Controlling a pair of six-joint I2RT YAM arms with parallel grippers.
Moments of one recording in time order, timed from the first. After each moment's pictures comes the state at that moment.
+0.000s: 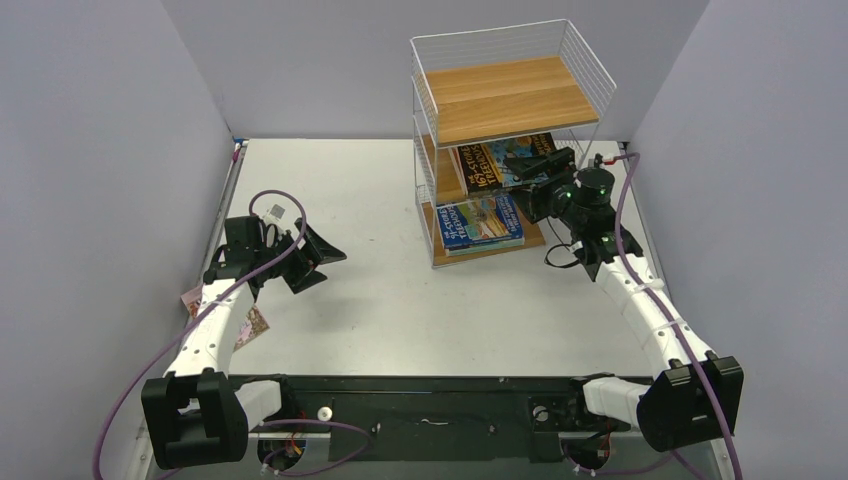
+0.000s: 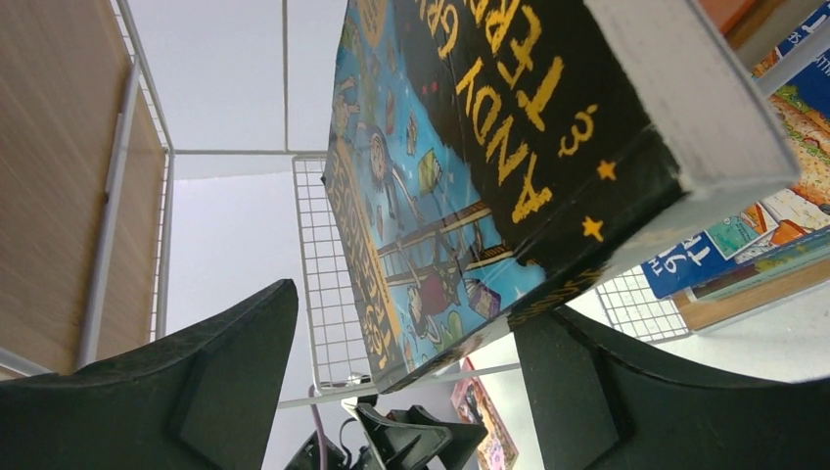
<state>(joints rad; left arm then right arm) 0.09 1.13 0.76 -0.49 0.64 -0.67 0.20 1.20 1.00 -0.06 -0.21 1.34</state>
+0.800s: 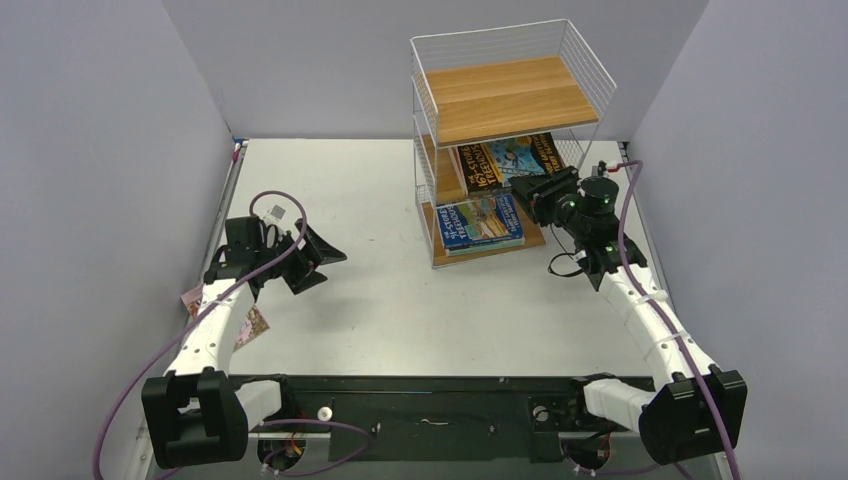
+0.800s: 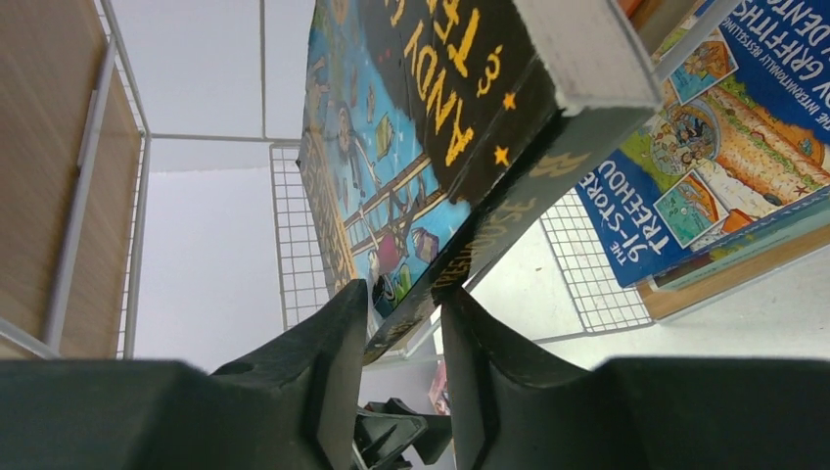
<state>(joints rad) 0.09 1.13 0.76 -0.49 0.65 -0.67 0.18 1.14 0.94 -0.08 -0.21 1.29</state>
